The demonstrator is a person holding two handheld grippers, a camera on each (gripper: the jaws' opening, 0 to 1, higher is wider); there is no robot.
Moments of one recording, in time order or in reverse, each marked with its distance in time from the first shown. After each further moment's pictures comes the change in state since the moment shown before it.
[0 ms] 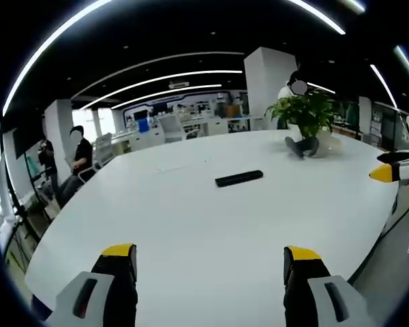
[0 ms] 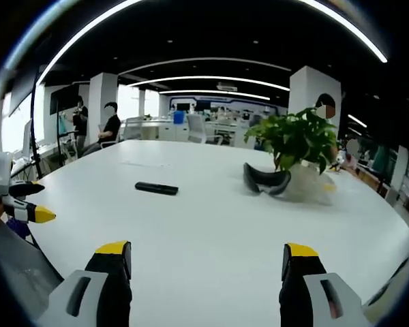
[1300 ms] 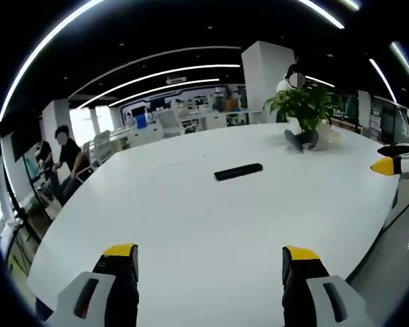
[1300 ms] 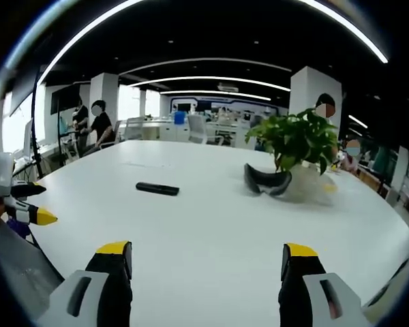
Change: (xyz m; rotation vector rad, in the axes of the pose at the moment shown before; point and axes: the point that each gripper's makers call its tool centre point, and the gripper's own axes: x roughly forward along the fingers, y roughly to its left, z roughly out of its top) left arm 0.003 0.000 -0.005 0.024 0.034 -0.002; right arm 0.000 0.001 0.001 -0.002 -0.004 0.004
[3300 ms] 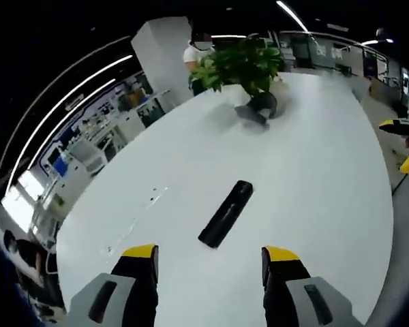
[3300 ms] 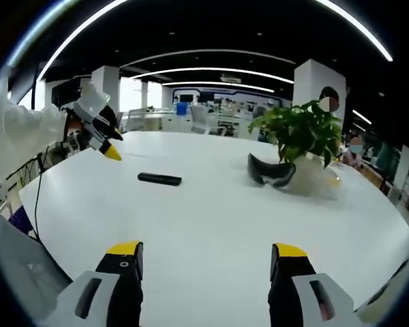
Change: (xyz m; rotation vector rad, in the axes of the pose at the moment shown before) left arm 0.187 -0.017 0.139 0.593 0.208 -0.449; right arm 0.004 0.004 -0.011 -0.005 0.069 0.019
